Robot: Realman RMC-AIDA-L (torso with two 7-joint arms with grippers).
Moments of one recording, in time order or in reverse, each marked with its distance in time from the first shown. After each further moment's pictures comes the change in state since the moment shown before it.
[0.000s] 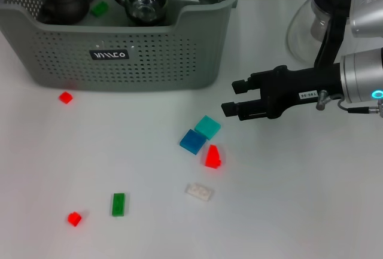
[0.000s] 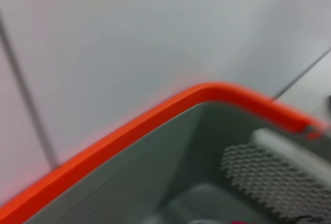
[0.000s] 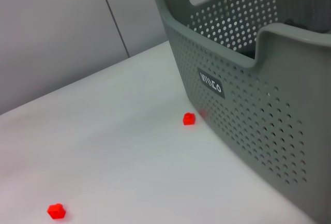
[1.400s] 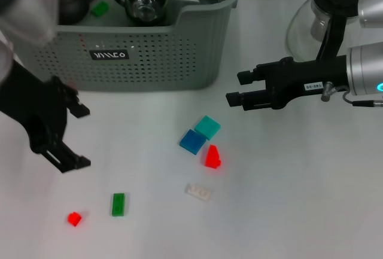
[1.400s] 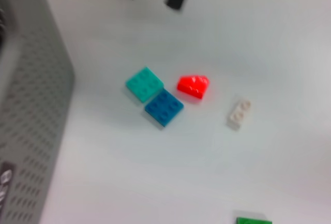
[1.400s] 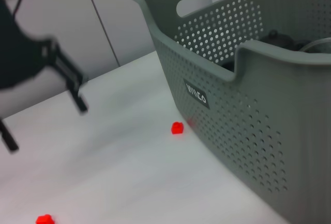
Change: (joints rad) left arm 0.444 -0.221 0.386 0.749 0.003 0.648 0.261; right arm 0.004 -0.010 0.030 0.000 0.000 0.003 0.005
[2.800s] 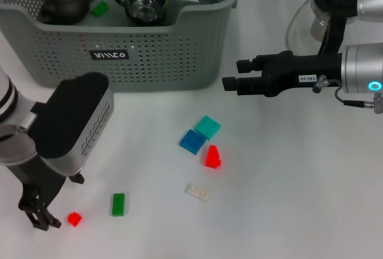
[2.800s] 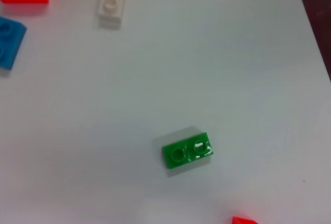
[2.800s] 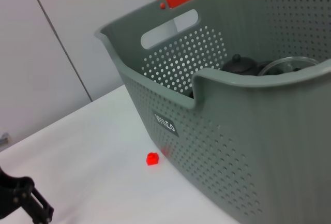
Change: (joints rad) left arm 0.095 -0.098 0.272 -0.178 0.300 -0.163 0.451; right arm -0.009 0.040 0.090 0.033 0.009 0.064 0.006
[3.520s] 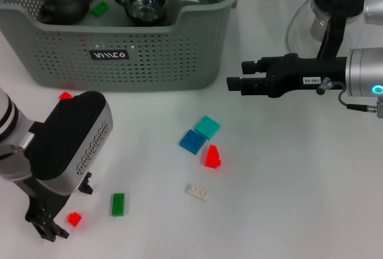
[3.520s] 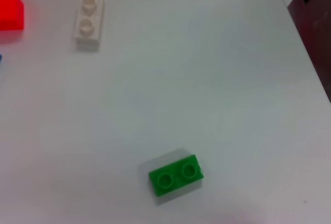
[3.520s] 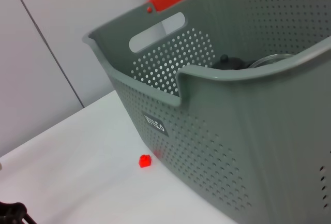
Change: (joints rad) left arm 0.072 -0.017 0.003 -0.008 -0.034 -0.067 0.090; right arm -0.017 0.003 0.025 0.008 0.000 0.003 0.001
